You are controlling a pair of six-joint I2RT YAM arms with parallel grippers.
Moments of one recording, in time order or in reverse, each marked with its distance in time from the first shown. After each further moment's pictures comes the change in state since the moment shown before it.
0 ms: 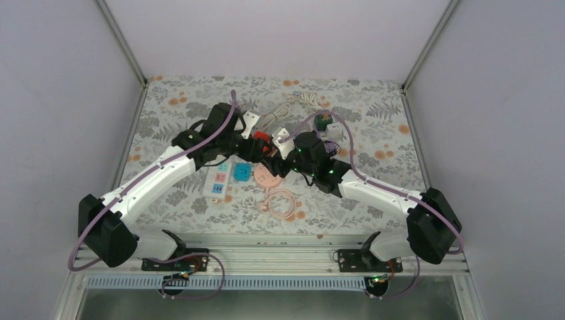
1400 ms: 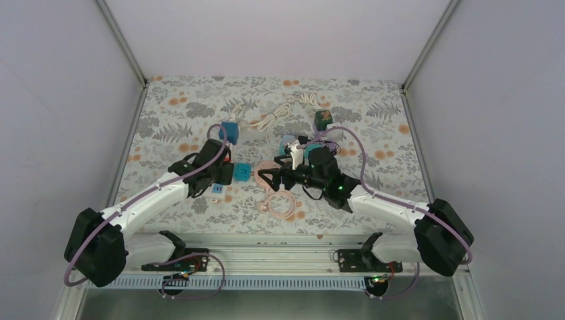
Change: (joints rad) left arm 0.042 -0.161 -0.447 0.045 -0.514 -0.124; right arm 0.000 -0.124 -0.237 0.219 -0.164 0.405
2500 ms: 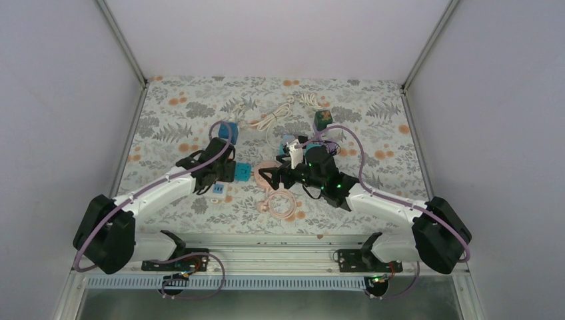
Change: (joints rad) left arm 0.002 0.099 0.011 0.042 -0.025 -0.056; right arm 0.000 0.028 0.021 -0.046 0.066 -0.039
